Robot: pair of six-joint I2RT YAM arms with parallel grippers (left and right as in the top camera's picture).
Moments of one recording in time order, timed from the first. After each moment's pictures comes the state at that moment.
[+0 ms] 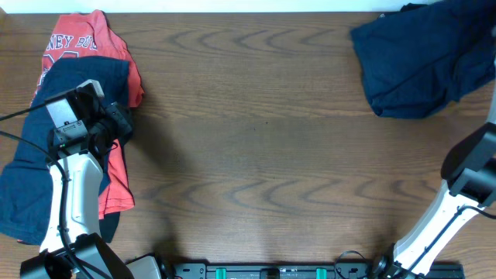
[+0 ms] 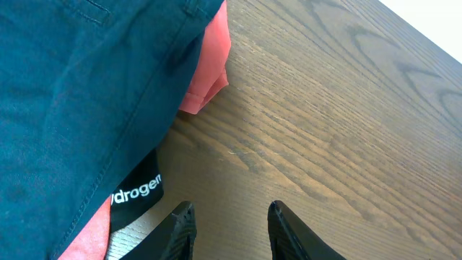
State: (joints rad) left arm 0.38 1.42 0.91 -0.34 0.33 -0.22; right arm -0.43 2.24 2.20 -0.40 0.41 -0.59
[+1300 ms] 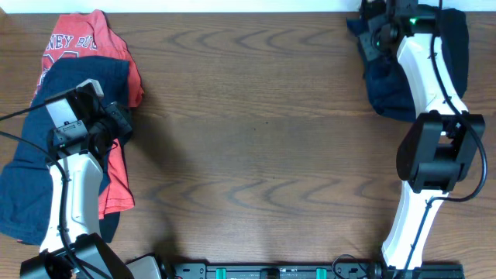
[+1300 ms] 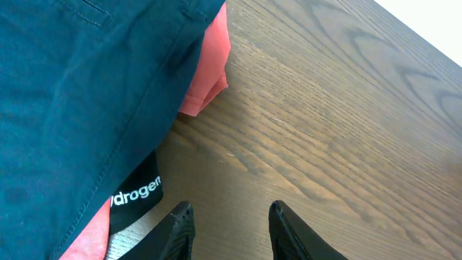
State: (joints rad) left arm 0.38 1.42 0.91 -0.34 0.33 -0.22; right arm -0.02 2.24 2.01 -0.79 0.01 -0.37
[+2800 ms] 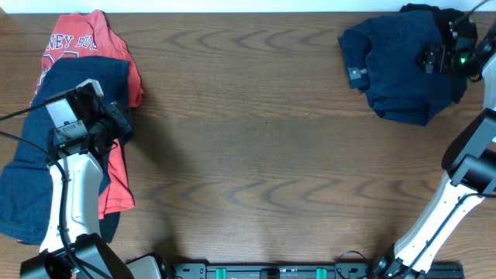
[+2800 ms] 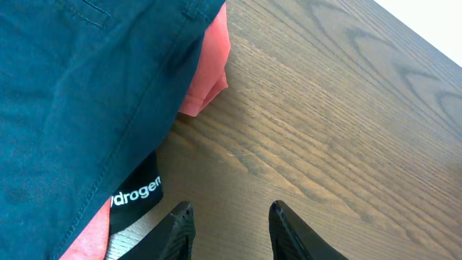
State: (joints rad) left arm 0.38 1.42 0.91 -0.34 0.33 -0.22; right arm -0.47 2.40 2.10 -0.81 -0.46 -0.30
